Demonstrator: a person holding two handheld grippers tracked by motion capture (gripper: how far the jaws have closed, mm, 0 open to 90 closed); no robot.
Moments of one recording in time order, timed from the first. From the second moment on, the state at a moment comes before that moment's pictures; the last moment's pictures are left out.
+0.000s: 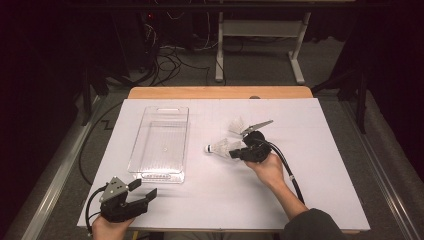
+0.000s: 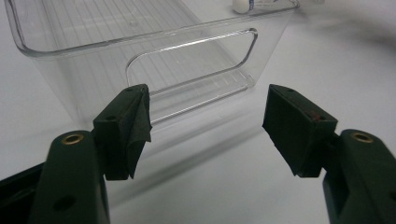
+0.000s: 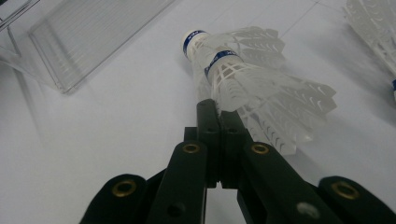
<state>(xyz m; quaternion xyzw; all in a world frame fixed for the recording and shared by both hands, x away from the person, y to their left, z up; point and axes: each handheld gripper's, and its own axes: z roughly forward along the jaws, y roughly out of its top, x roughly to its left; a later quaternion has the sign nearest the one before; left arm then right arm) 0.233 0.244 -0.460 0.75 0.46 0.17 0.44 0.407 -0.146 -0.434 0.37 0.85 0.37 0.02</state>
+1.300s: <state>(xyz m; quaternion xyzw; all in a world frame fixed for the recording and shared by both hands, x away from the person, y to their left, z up) 0.234 0.242 -0.460 0.76 0.45 0.17 0.44 0.418 -0.136 -0.438 0.35 0.86 0.37 0.00</state>
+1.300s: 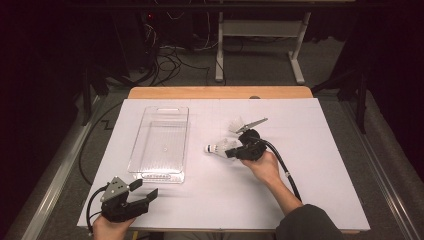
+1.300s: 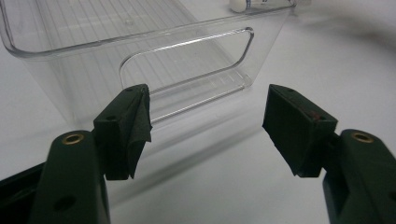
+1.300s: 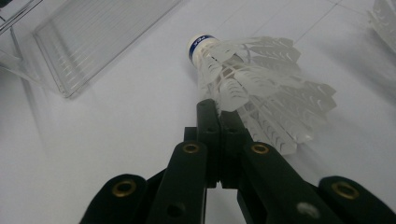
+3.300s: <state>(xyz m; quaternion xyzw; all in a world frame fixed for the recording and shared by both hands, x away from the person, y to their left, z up) 0.234 0.242 -0.460 0.76 0.45 0.16 0.44 0.418 -0.140 -0.436 0.37 0.85 0.39 0.02</state>
